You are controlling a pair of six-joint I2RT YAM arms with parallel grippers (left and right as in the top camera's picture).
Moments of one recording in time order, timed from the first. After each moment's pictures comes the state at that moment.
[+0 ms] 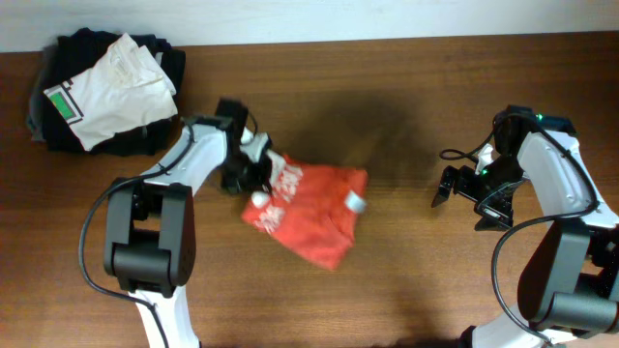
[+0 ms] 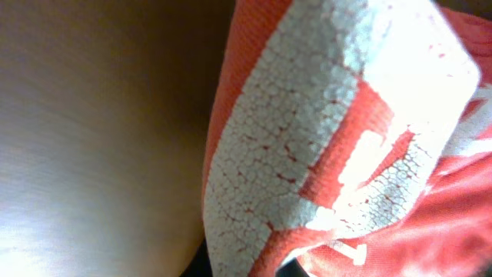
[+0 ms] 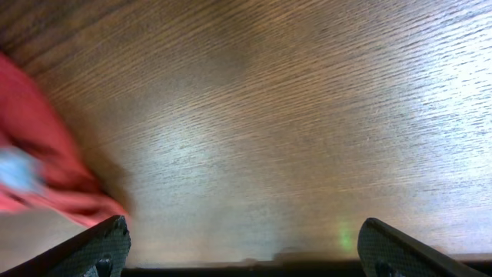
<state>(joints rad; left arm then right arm) -0.20 2.09 1.46 -0.93 0.37 -0.07 -0.21 1.78 1.32 -1.33 -0.26 0.24</state>
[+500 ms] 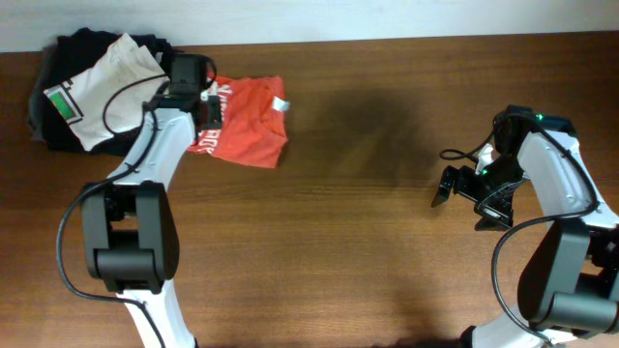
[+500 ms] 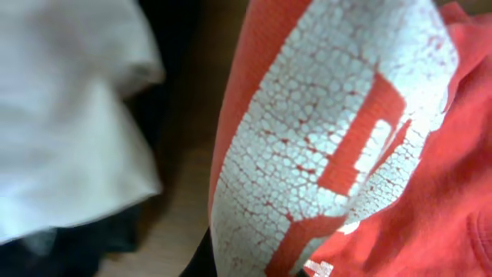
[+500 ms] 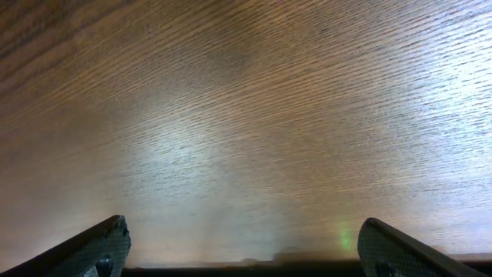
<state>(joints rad) -0.06 2.09 1.61 -0.52 -0.22 -0.08 -0.21 1.78 1.32 -1.33 -0.26 0.24</state>
